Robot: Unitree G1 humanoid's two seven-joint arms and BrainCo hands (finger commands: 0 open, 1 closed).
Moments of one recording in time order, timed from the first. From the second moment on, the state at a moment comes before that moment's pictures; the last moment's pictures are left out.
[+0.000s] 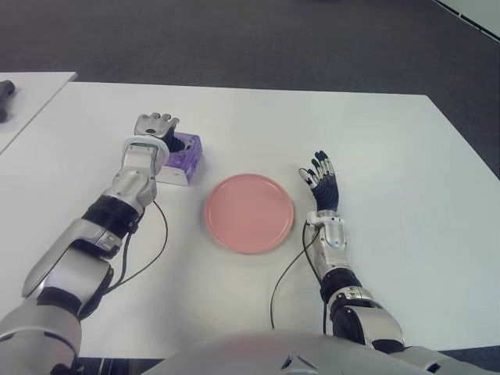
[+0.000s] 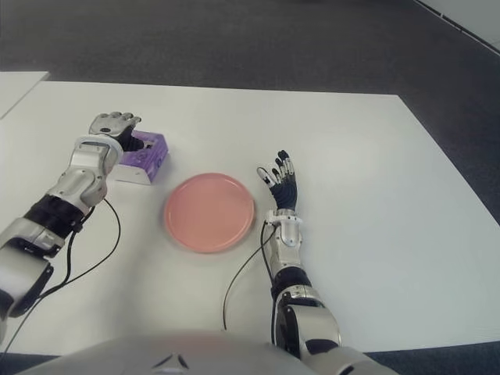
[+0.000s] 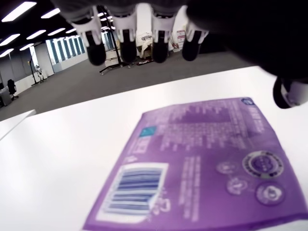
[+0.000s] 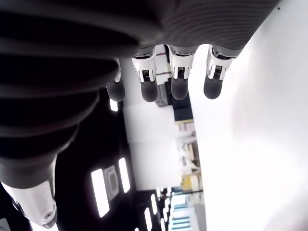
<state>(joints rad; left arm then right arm) -0.61 0.59 -0.47 0.44 1.03 0.37 -0.26 -0.32 0.05 -0.18 0.89 0.08 -0.69 0.01</state>
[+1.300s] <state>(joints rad) -0.51 0.63 -0.37 0.20 1.03 0.43 -0.24 -0.35 0.05 -0.20 0.95 0.09 -0.70 0.04</state>
